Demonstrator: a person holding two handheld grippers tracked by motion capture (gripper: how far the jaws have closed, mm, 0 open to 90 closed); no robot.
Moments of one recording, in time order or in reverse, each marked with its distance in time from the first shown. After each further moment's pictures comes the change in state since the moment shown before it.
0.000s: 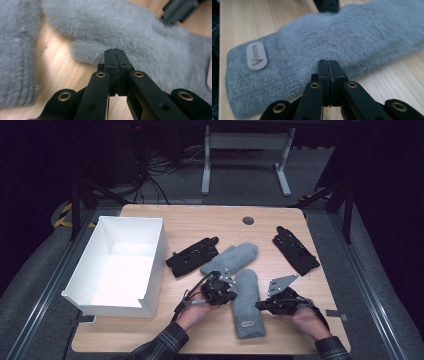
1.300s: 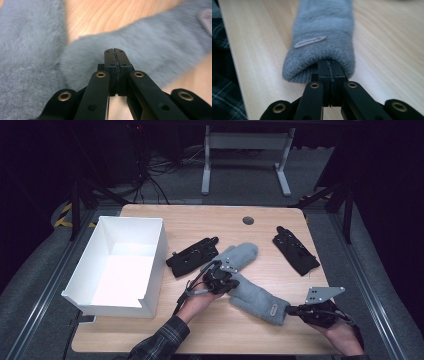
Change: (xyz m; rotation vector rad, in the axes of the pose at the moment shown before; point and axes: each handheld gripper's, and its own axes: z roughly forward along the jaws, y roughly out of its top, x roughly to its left) left arm 0.005 0.024 -0.006 -0.061 0.029 0.046; right arm 0.013 -0.060 -0.078 -0.085 -0.180 0.119
